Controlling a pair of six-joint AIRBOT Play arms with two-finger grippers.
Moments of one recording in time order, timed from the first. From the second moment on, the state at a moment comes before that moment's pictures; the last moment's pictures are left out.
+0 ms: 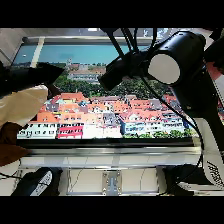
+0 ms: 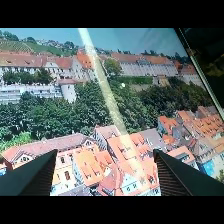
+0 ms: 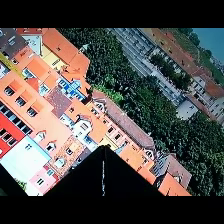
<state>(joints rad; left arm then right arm) 0.09 -0.85 1.18 0.72 -1.03 -1.24 0.82 -1.42 2.06 -1.70 1.36 1.54</state>
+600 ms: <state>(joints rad) 0.14 -0.92 1.18 1.53 -0.83 -1.30 0.82 -1.42 2.06 -1.70 1.26 1.54</state>
